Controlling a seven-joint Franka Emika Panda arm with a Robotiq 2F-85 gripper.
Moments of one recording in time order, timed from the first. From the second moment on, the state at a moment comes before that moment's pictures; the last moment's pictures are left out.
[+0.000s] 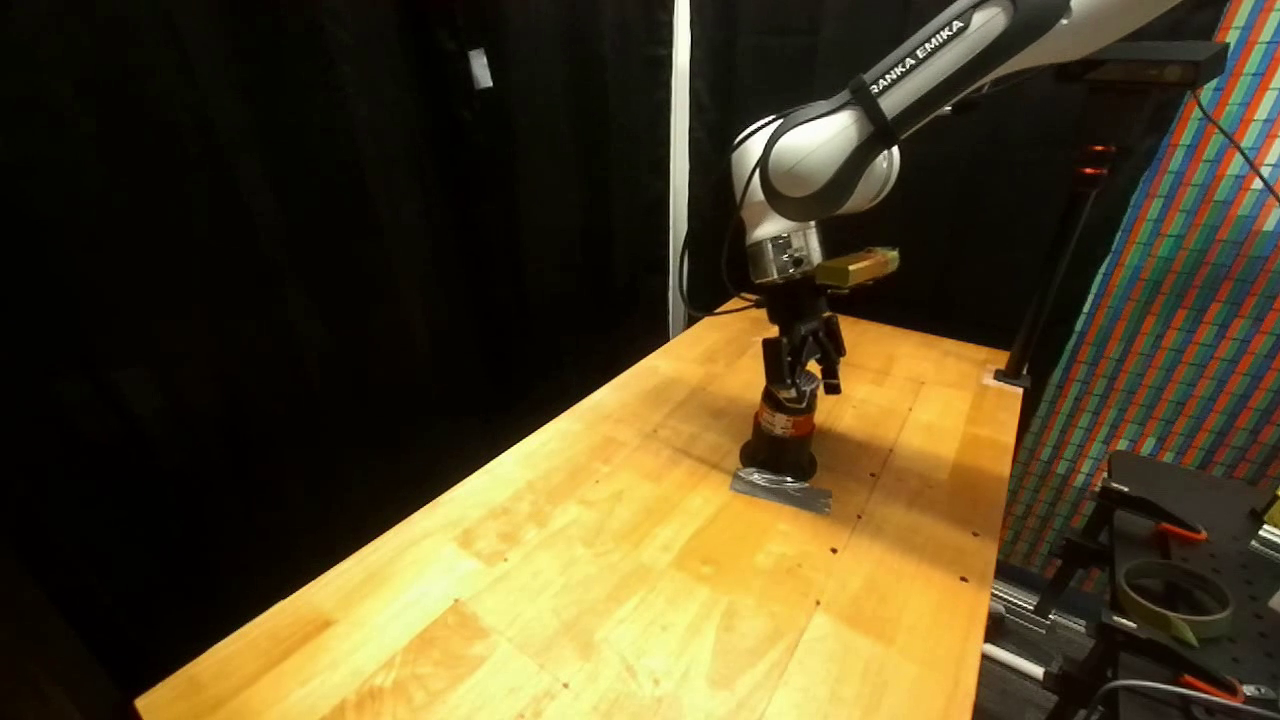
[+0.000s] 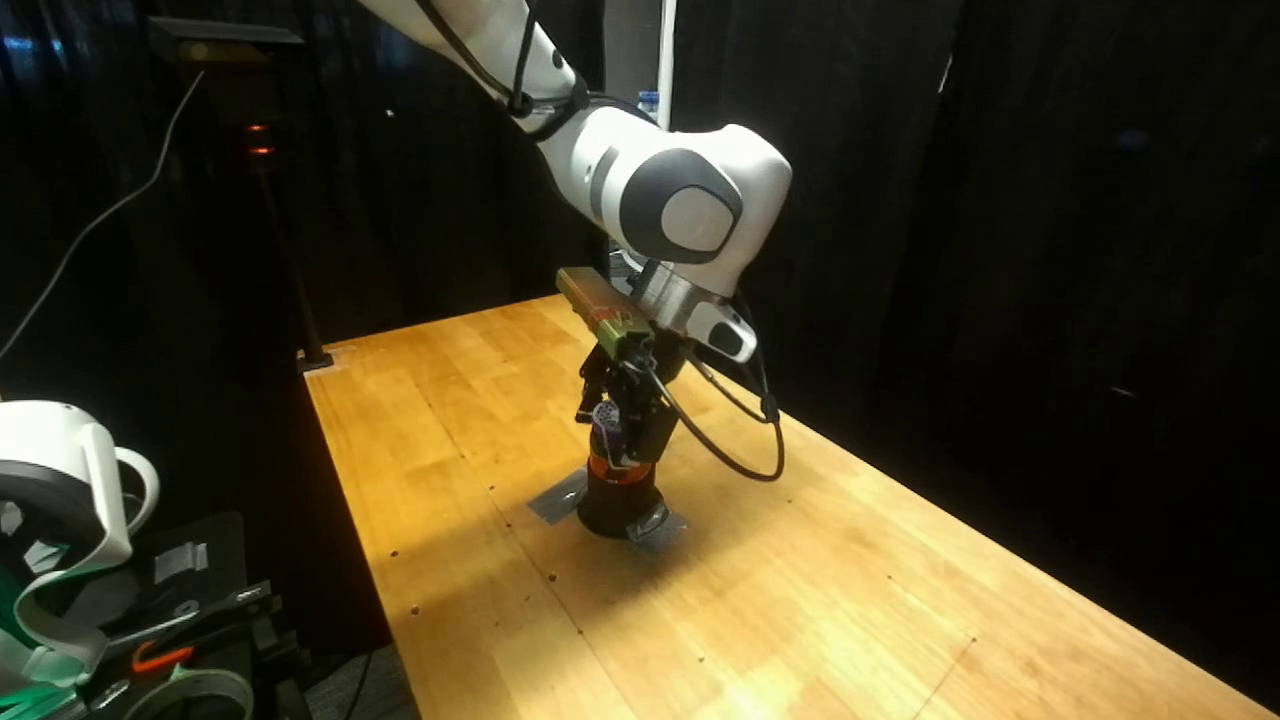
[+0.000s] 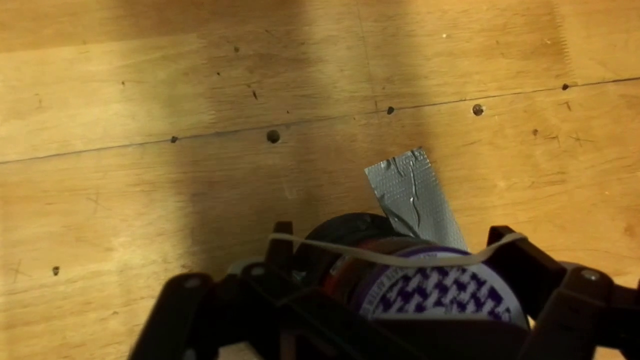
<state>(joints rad) 0.04 0.52 0.05 -1.79 0.13 1.92 0.09</state>
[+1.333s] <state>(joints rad) 0.11 0.16 0.04 -2.56 0.12 3.02 0.38</state>
